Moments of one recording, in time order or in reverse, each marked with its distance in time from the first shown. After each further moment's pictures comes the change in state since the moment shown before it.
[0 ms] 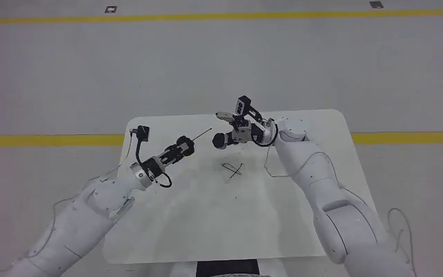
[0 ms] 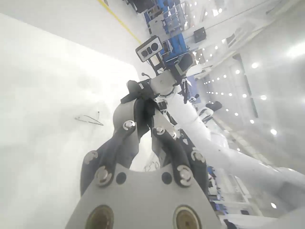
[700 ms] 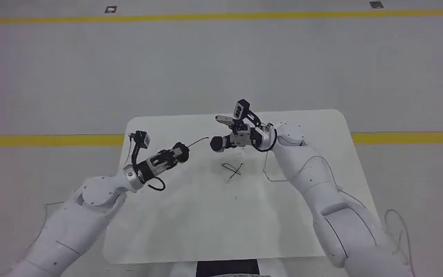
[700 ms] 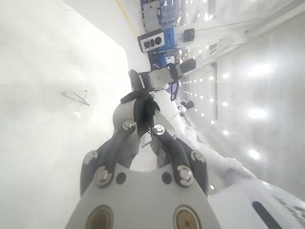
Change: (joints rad) left arm 0.020 -0.031 -0.089 0.118 -0.314 0.000 -0.338; right arm -0.042 0.005 -0.028 -0.017 0.097 -0.034 0.001
